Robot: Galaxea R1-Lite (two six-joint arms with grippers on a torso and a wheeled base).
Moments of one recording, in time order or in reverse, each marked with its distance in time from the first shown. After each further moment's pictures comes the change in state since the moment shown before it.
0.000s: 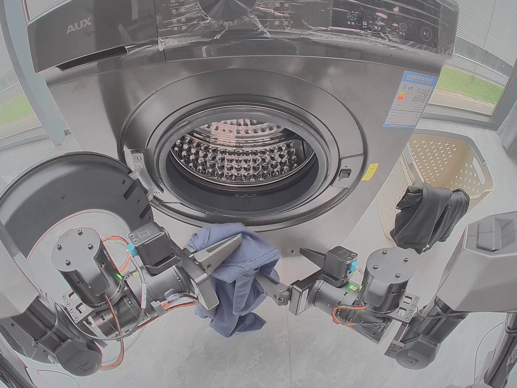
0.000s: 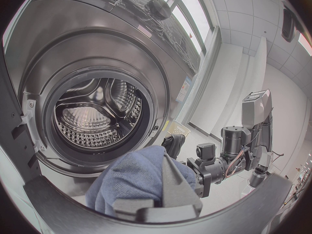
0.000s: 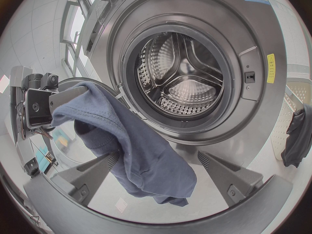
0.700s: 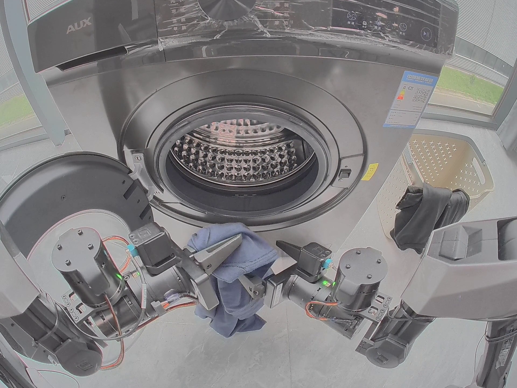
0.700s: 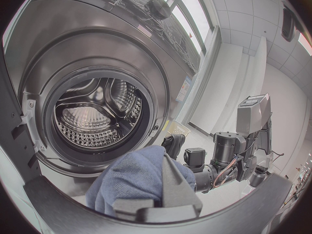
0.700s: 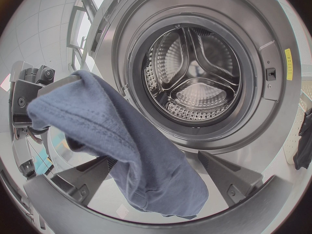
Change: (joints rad) left arm 0.000 0.001 0.000 0.001 0.000 0.001; right arm 0.018 0.130 -0.154 -0.062 0.023 -0.013
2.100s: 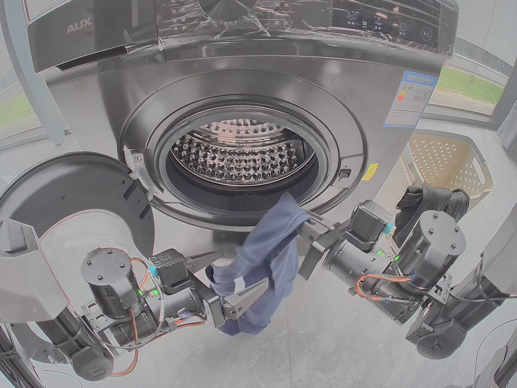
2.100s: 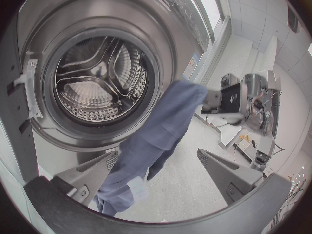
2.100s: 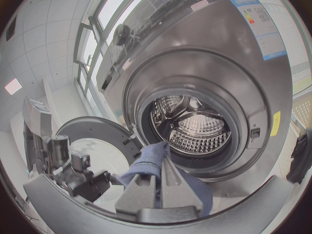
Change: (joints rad) left arm 0.000 0.114 0.048 -0.001 0.001 -0.038; right arm -0.006 -0.302 0.104 0.003 -0.001 -0.016
